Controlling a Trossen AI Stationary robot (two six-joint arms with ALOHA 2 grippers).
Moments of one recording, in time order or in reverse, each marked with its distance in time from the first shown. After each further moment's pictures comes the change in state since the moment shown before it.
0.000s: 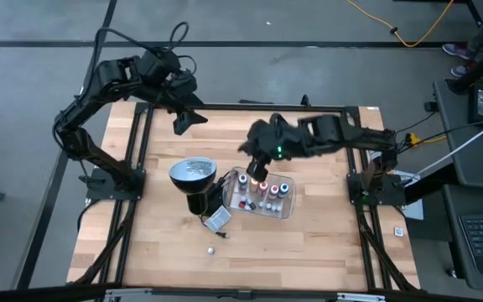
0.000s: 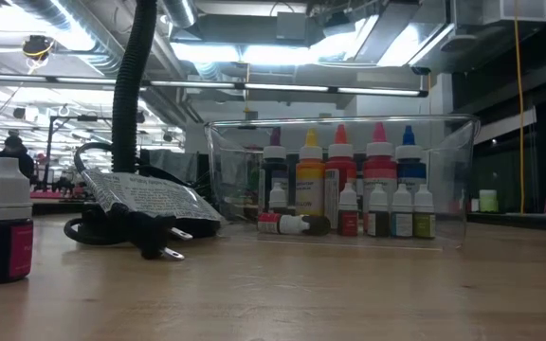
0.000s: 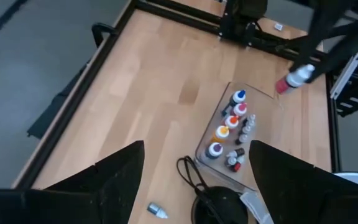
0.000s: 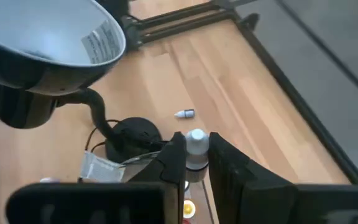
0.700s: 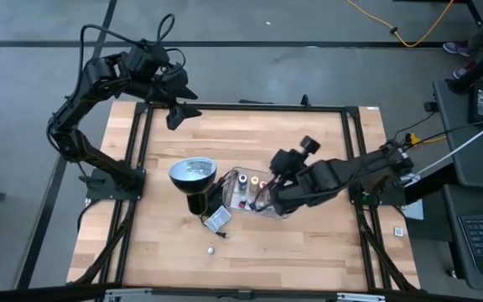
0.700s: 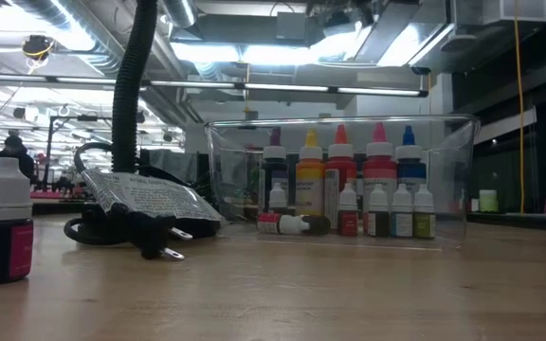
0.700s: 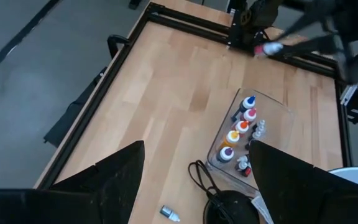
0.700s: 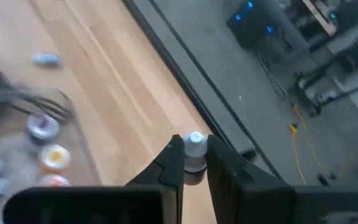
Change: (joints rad) left arm 0.058 -0.041 0.000 0.000 0.005 0.046; right arm 0.224 -0.111 -0.444 -0.305 0.606 0.397
